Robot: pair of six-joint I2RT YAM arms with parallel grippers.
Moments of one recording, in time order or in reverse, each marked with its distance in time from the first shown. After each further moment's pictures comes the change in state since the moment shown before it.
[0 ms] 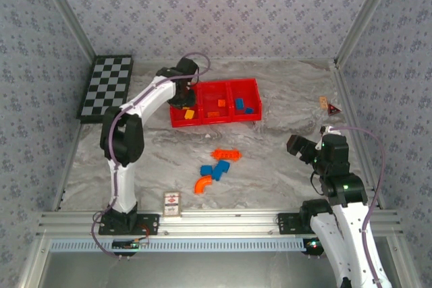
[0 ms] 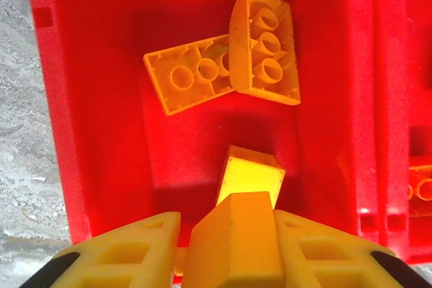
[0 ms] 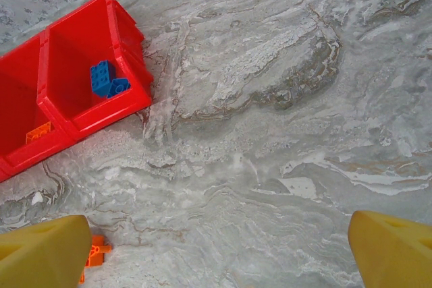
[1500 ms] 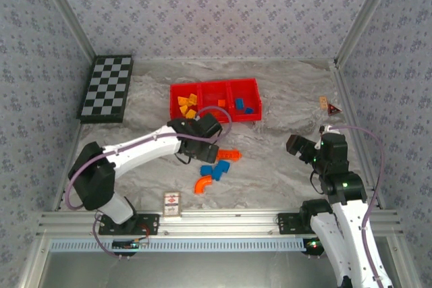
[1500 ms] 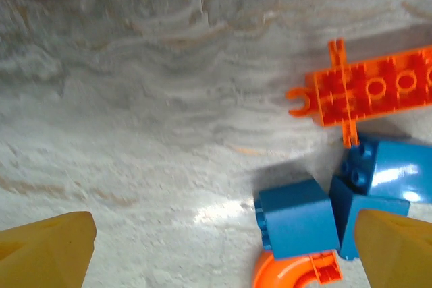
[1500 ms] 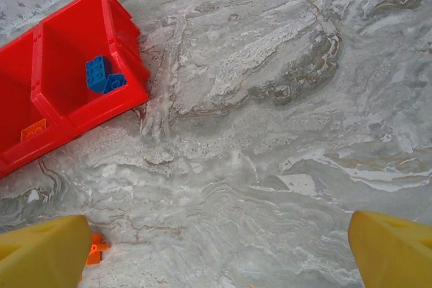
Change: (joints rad) left arm -0.474 -0.497 -0.627 0.042 -0.054 -0.204; right arm 0.002 0.022 0.000 0.000 0.000 0.003
